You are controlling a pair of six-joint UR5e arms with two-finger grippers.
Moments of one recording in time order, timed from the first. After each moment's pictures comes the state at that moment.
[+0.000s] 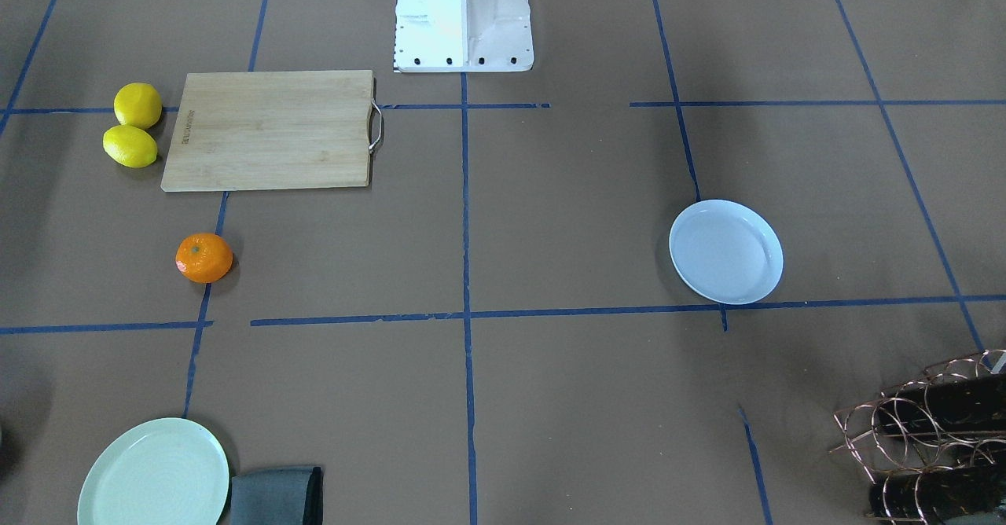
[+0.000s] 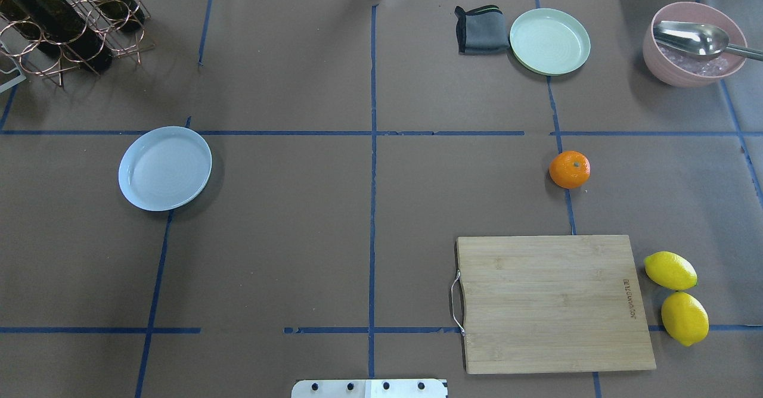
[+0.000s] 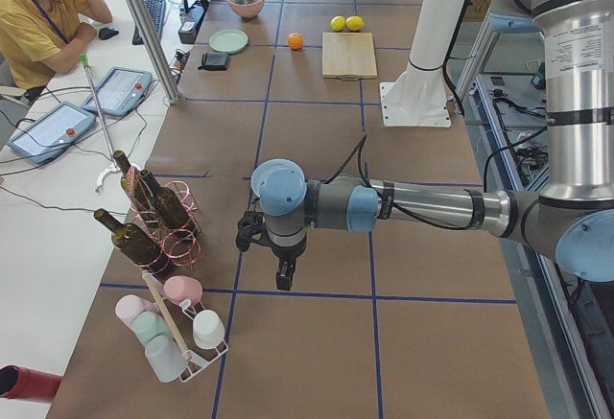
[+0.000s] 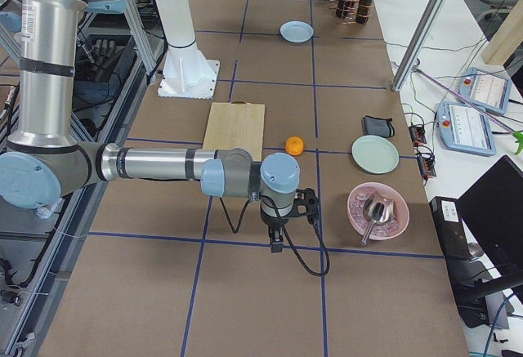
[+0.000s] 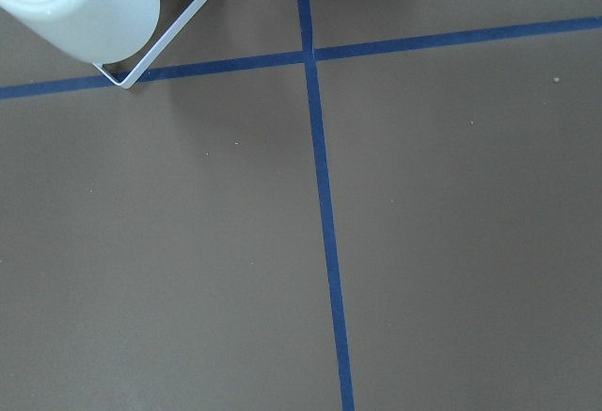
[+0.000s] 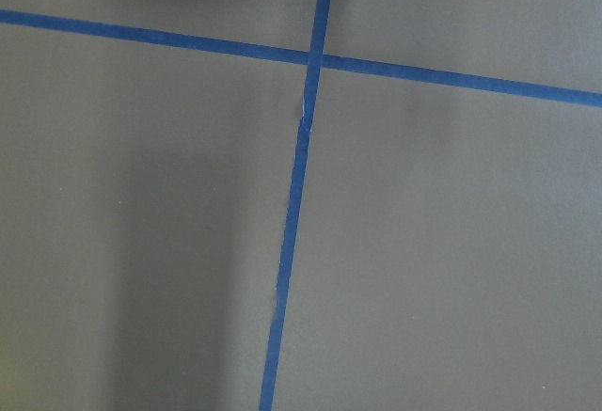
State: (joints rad) left arm -1.54 -1.43 -1.80 -1.53 -2.35 0.08; right arm 1.57 -1.72 1.74 -1.61 2.32 -0.13
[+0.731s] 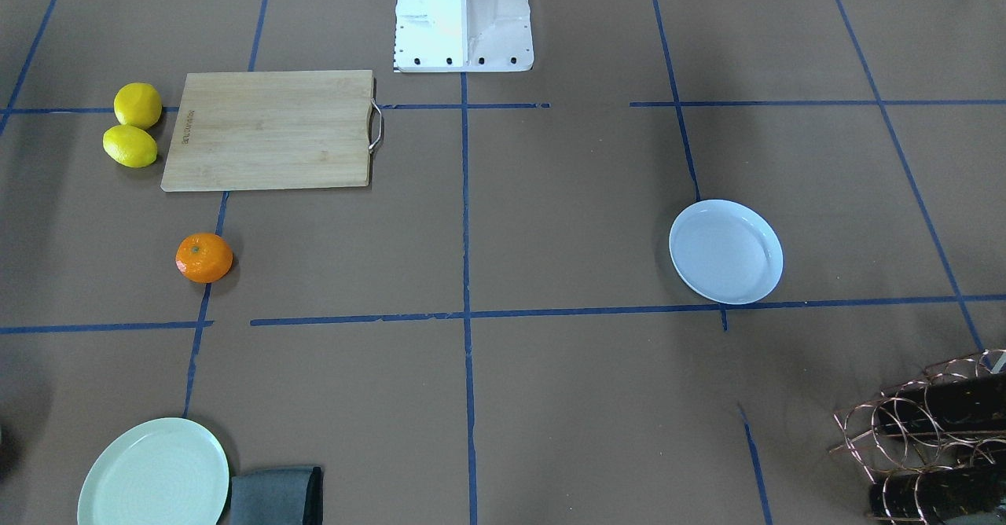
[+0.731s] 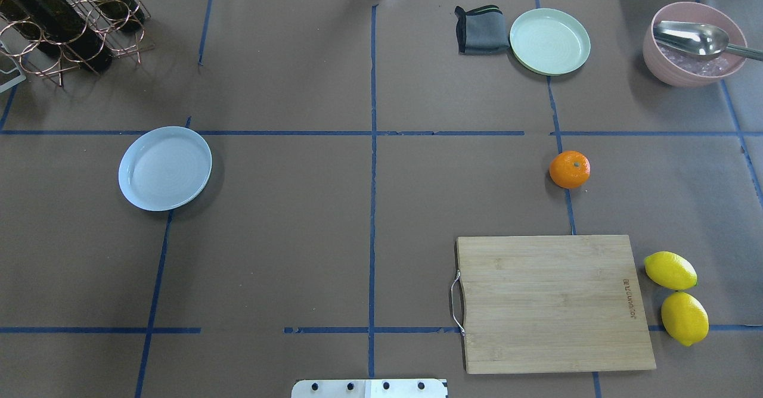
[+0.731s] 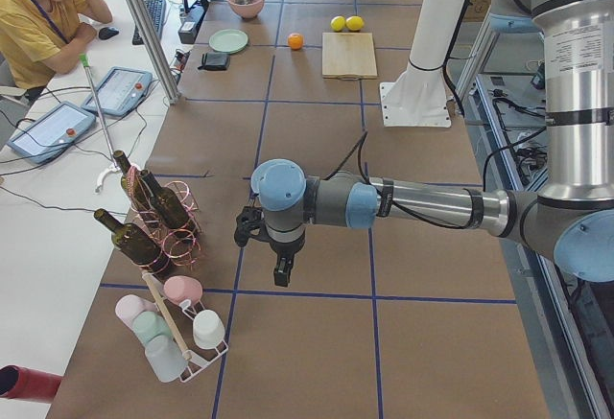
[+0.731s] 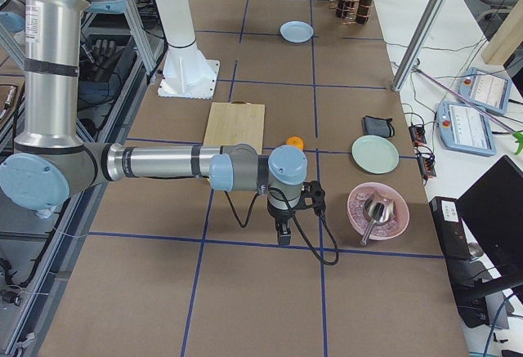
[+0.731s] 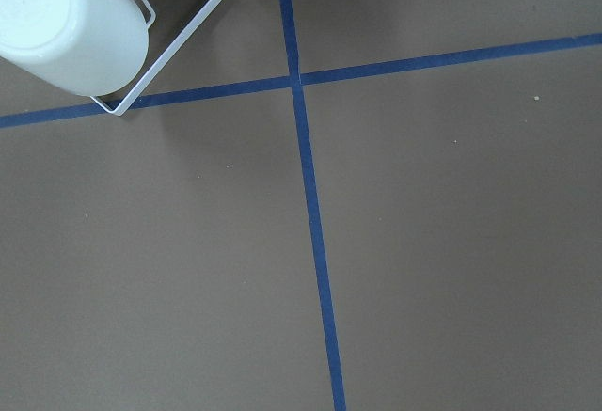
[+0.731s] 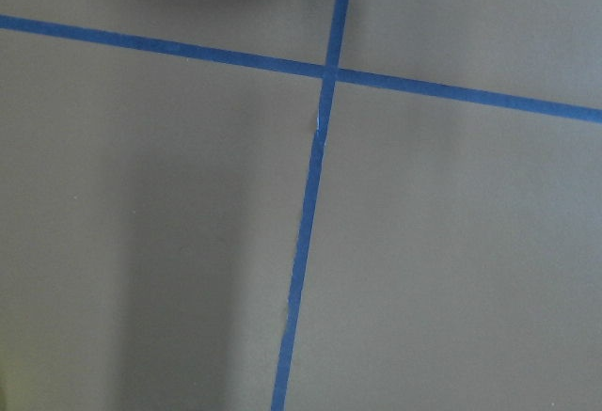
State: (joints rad) left arm -1.54 -1.43 -1.81 -1.56 -2.35 0.08; right arm 1.54 -1.67 1.75 -1.61 2.33 -0.12
